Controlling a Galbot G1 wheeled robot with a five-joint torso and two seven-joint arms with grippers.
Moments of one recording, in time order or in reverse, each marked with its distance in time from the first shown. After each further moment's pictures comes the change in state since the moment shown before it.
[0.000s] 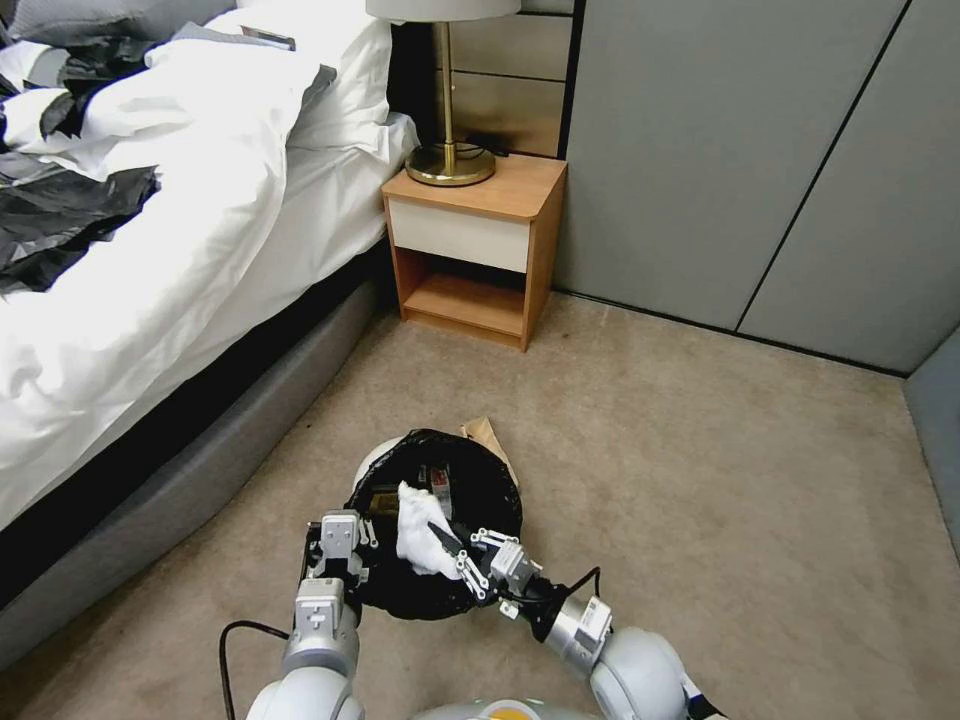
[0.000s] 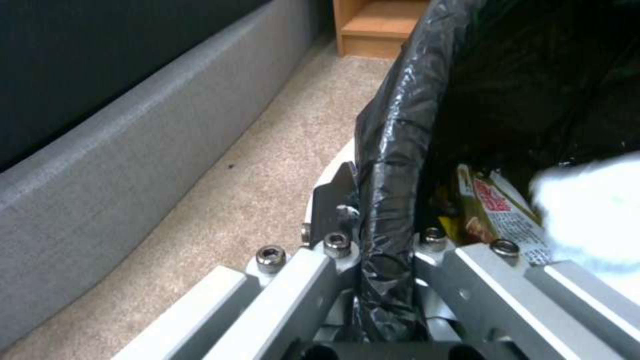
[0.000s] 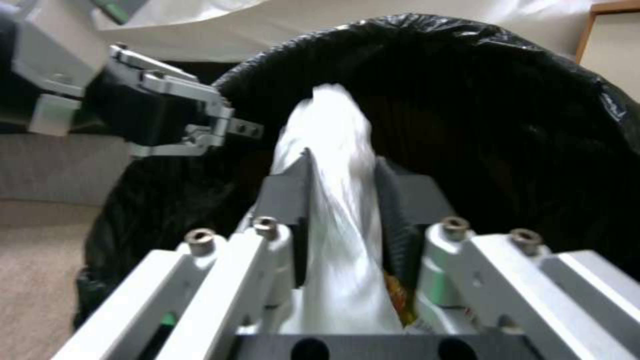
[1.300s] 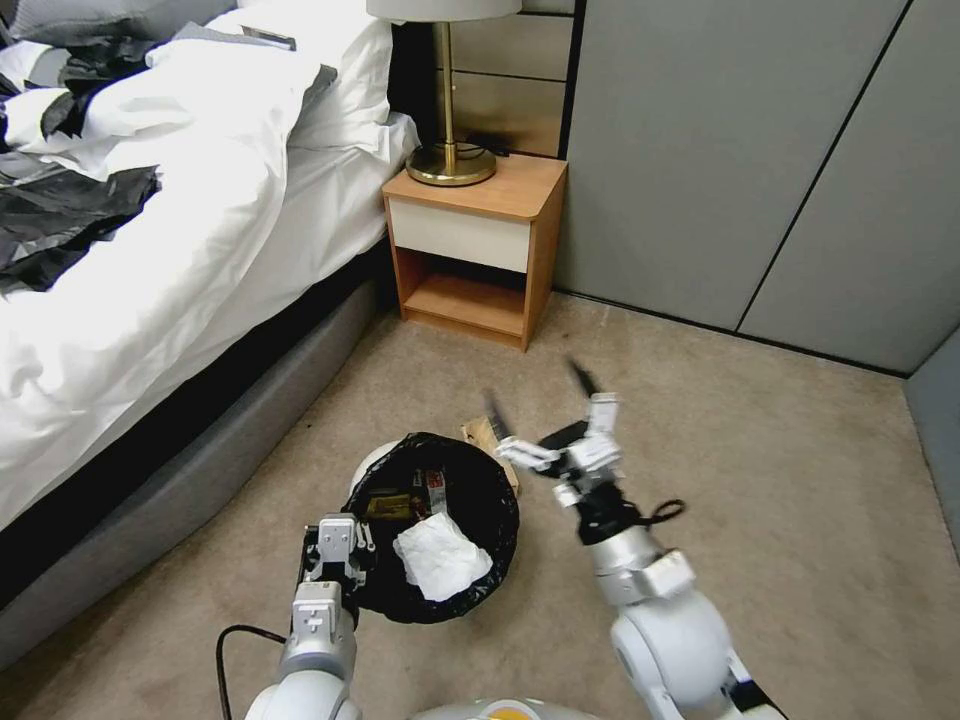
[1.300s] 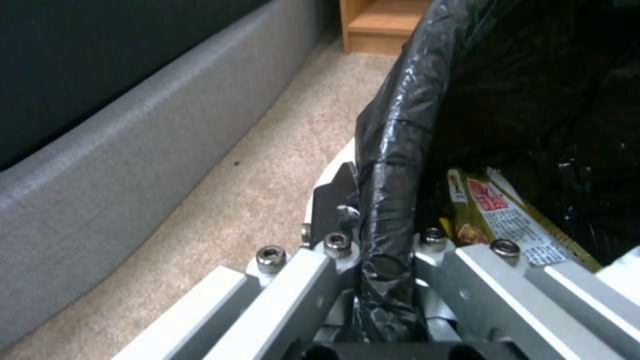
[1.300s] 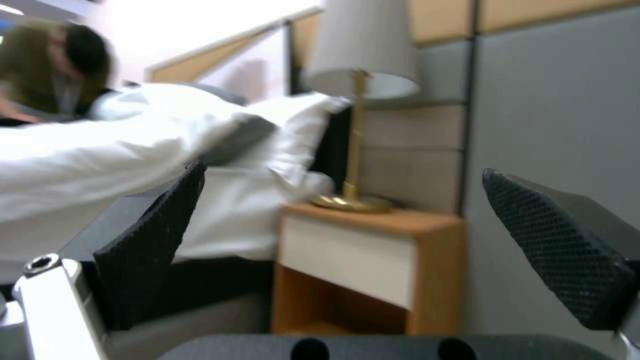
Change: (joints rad) left arm -0.003 0.001 -0.012 0.010 -0.007 -0.006 0.000; right arm -0.142 0.074 0.155 0.423 -0.136 0.013 0.518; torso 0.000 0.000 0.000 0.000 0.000
